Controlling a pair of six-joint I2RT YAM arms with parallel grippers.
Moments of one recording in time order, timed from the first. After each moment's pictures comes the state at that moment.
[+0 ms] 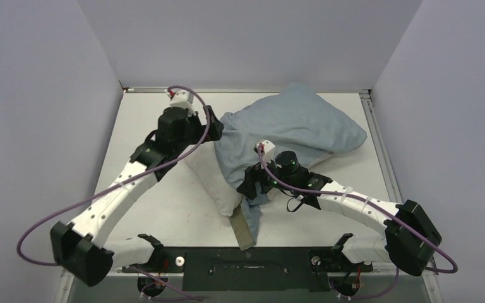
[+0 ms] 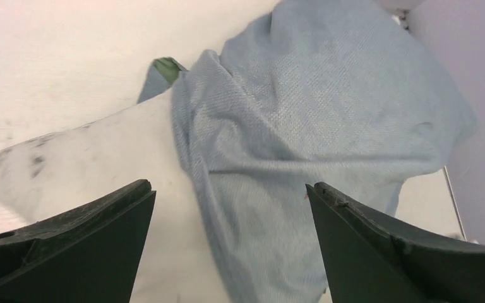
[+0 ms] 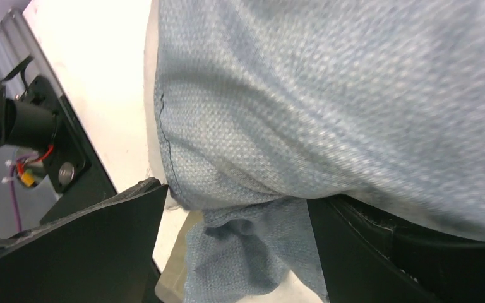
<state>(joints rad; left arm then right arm) -0.53 1.31 1.18 -0.30 -0.12 -0.54 0.79 1.25 0.69 0.04 -0.30 0.30</state>
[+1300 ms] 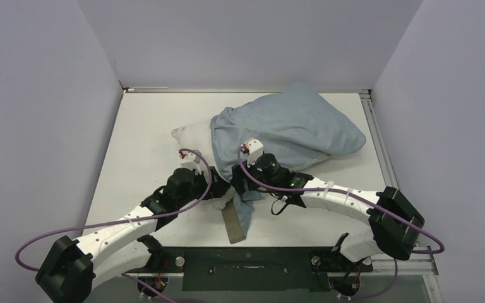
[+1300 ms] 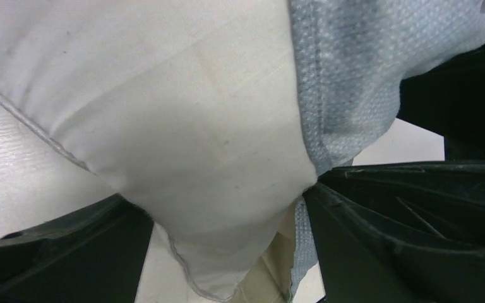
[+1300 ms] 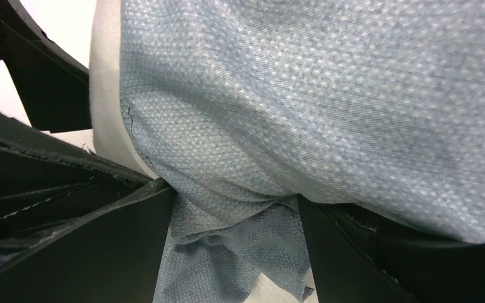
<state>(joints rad) -0.68 0.95 0.41 0.04 -0.04 -0.74 0.91 1.40 0.81 0.06 0.06 0.28</state>
